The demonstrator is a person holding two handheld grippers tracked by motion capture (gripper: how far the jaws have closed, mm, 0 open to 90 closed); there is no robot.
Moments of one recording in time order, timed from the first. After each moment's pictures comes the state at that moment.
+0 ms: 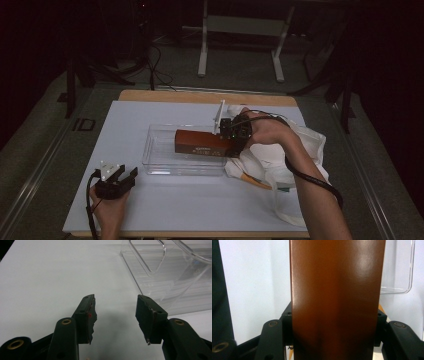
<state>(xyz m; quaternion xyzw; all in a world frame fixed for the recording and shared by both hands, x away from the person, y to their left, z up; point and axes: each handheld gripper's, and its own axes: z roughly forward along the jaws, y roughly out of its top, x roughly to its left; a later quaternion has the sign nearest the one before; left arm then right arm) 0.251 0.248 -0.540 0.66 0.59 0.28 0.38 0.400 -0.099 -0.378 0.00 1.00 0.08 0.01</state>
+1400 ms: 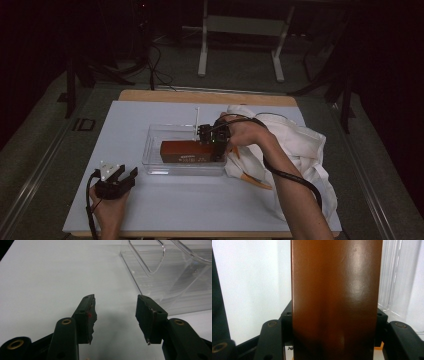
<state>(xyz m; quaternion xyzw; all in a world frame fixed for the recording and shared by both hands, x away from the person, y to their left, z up) 0.251 0.249 -0.540 0.66 0.59 0.28 0.38 0.403 -0.045 -0.406 -0.02 1.00 0.03 -0.01</state>
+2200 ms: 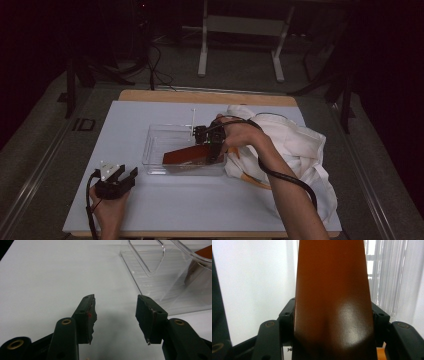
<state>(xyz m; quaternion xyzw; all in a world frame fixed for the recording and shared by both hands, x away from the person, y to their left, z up) 0.251 0.249 -0.540 0.66 0.59 0.28 0.38 0.404 -0.035 -0.414 -0.01 1.00 0.04 -0.02</state>
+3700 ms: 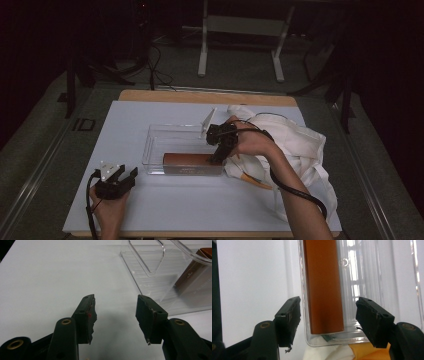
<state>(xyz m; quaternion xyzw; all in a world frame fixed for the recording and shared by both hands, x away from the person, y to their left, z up) 0.251 0.248 -0.540 0.66 0.58 0.28 0.38 0.385 -0.071 -0.399 0.02 0.98 0.17 0.03</state>
